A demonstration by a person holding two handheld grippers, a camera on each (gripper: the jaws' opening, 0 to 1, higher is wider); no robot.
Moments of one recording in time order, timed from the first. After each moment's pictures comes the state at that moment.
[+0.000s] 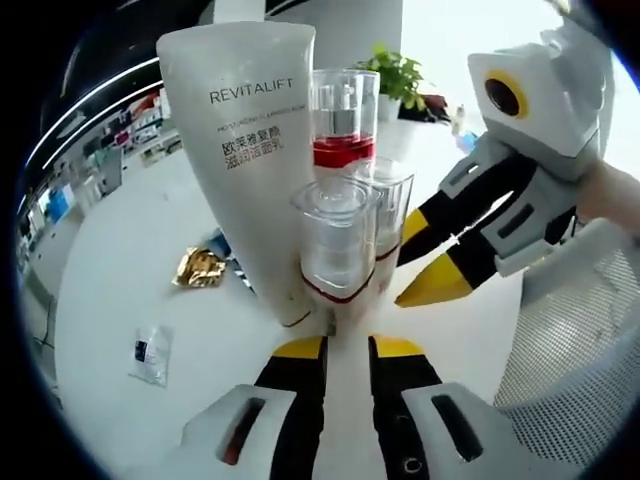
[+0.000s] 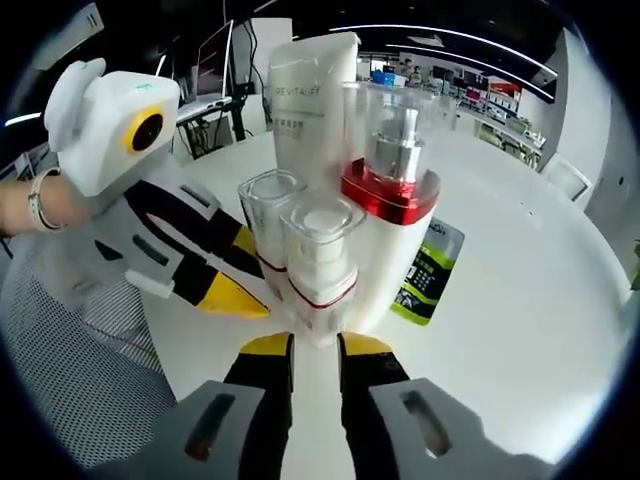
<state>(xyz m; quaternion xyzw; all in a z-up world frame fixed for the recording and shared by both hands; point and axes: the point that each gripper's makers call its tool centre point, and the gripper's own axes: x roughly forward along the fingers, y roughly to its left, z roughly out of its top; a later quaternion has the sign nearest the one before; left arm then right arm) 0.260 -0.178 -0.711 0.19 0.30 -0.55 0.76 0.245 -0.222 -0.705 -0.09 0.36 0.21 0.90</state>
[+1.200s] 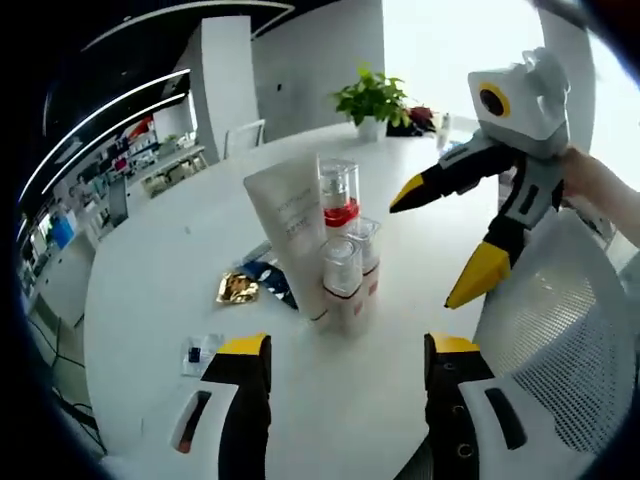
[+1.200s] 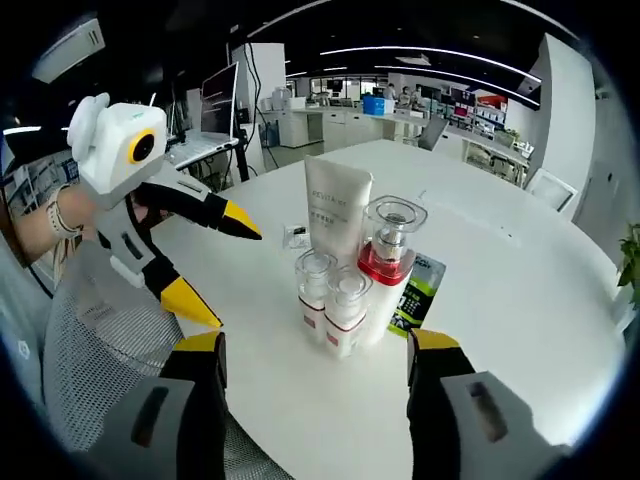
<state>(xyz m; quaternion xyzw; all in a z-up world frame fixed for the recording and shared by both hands) 0.251 -0.128 -0.642 0.21 0.25 -0.56 0.76 0.221 -0.213 -0.633 -0.07 0.31 0.20 0.93</state>
